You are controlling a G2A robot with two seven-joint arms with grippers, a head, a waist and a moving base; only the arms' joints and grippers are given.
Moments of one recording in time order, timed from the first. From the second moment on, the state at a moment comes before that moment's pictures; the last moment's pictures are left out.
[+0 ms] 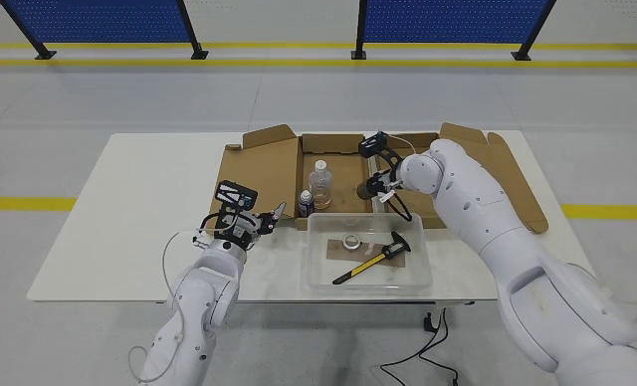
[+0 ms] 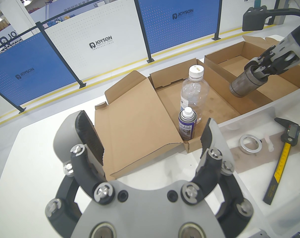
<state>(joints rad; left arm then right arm) 1.46 -1.36 -1.39 -1.85 1.57 -0.09 -0.31 -0.33 -1.39 0.58 -0.59 -0.65 -0.31 0.86</state>
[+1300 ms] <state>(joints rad) 1.46 -1.36 -1.39 -1.85 1.57 -0.09 -0.31 -0.37 -1.47 0.56 -0.55 -0.70 -0.30 0.86</state>
